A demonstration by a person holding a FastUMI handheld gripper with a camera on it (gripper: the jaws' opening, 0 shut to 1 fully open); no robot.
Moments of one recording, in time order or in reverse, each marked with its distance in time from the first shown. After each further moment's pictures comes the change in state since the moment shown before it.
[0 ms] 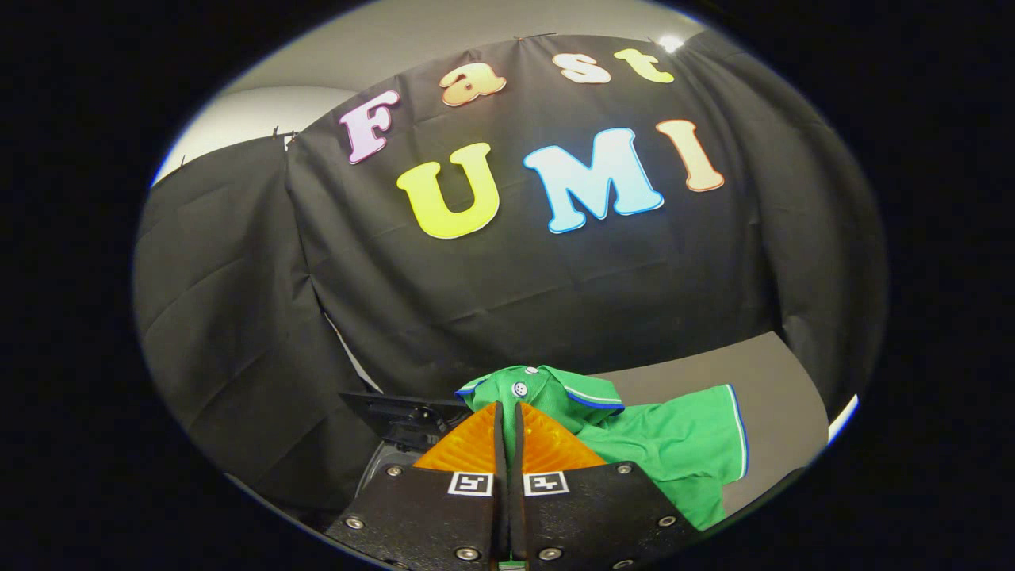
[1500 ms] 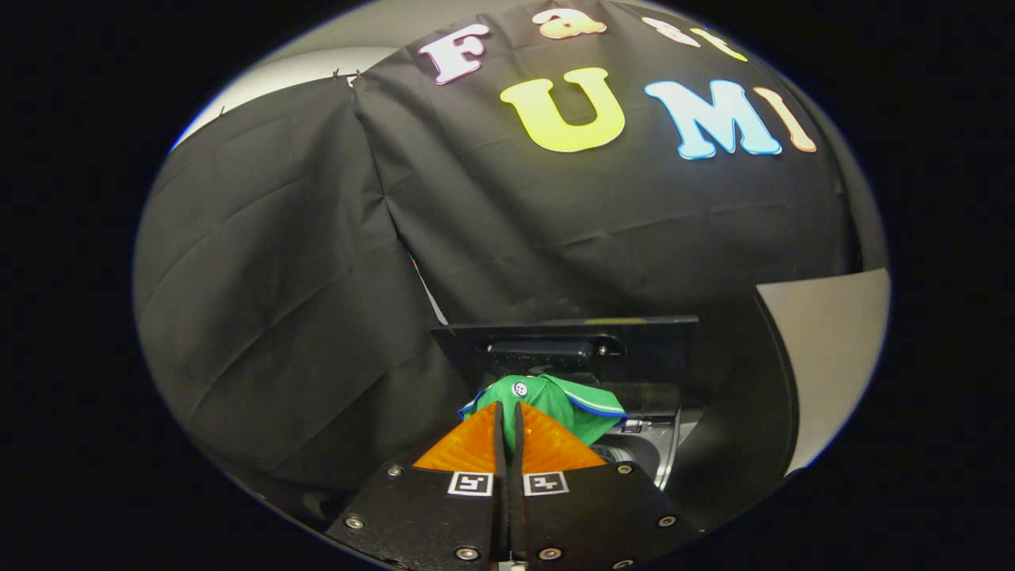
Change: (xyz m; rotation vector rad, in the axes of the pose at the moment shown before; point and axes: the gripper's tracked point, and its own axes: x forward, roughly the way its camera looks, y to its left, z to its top) arm 0.098 0.208 -0.160 -0.042 0.206 0.203
